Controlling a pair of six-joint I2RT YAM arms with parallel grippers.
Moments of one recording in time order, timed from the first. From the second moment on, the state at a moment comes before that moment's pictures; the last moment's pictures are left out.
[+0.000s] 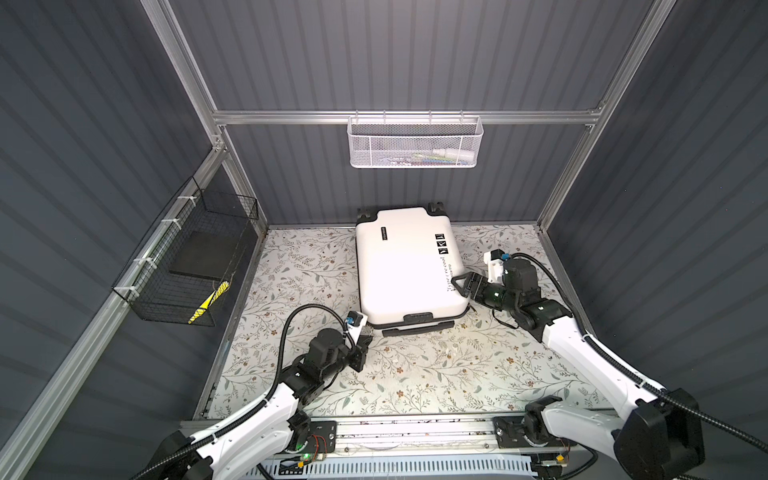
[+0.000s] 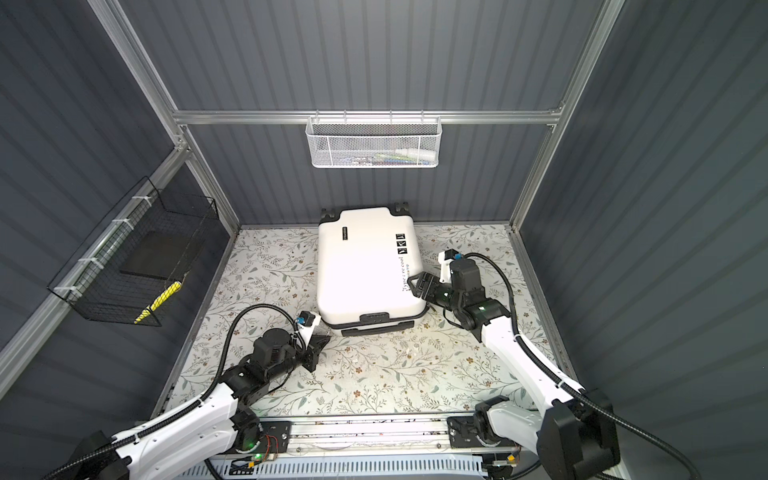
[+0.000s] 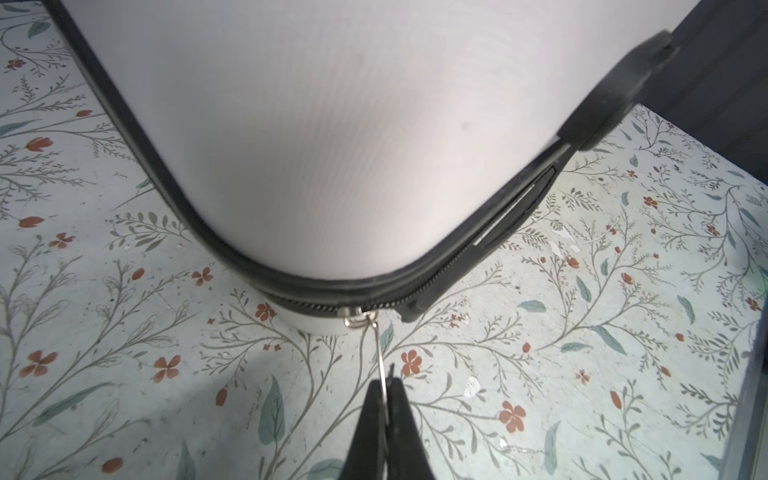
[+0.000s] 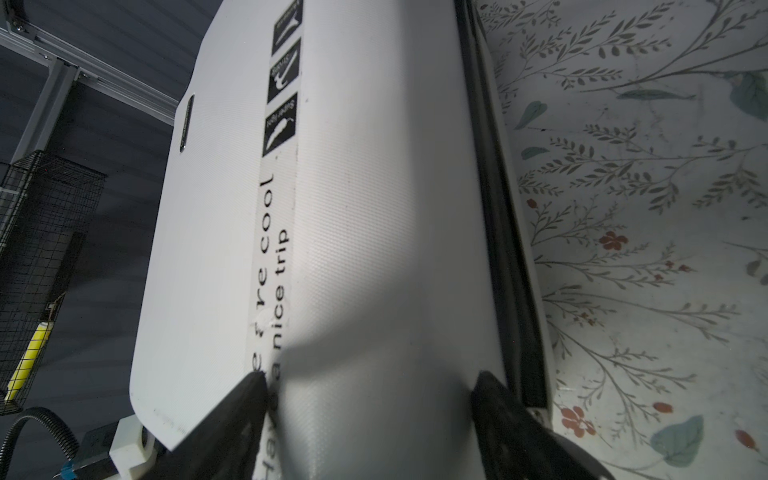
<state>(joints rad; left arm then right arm) -0.67 0.83 0.22 0.11 0.13 -0.15 0.33 1.16 0.81 -0.22 -0.32 0.67</state>
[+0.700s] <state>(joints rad) -0.80 1.04 0.28 0.26 0.11 -0.11 0.49 1.26 0.89 -0.18 -0.22 0.73</state>
